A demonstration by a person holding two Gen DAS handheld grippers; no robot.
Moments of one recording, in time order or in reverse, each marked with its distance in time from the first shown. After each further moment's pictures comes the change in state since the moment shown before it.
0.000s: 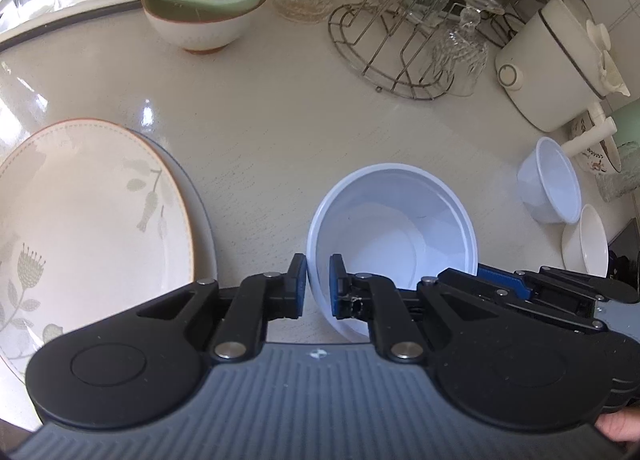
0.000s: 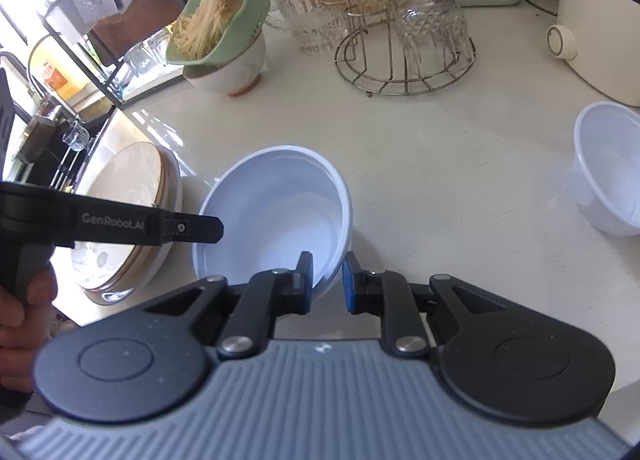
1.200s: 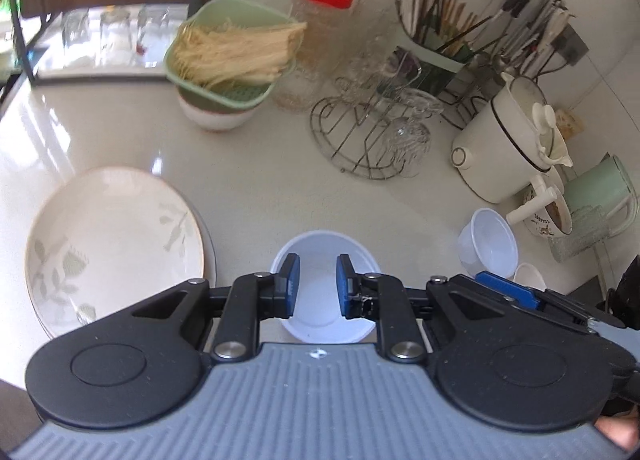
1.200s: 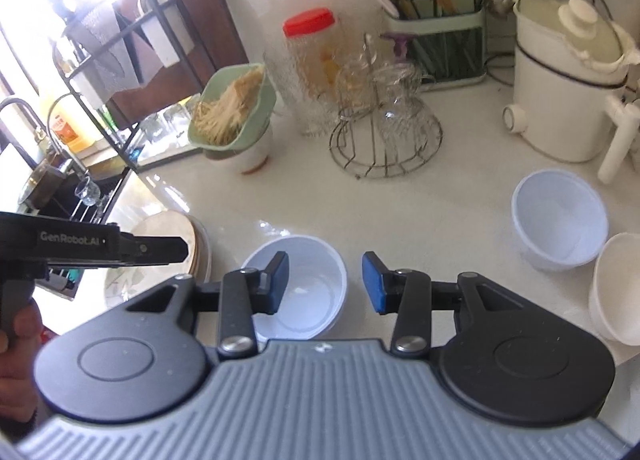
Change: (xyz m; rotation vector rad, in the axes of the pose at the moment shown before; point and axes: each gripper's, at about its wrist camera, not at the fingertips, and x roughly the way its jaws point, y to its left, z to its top) left arm -0.109 -0.028 -0.020 -0.065 -0.233 -0.036; right arm -0.087 0.012 0.008 0.017 -0.202 -0.040
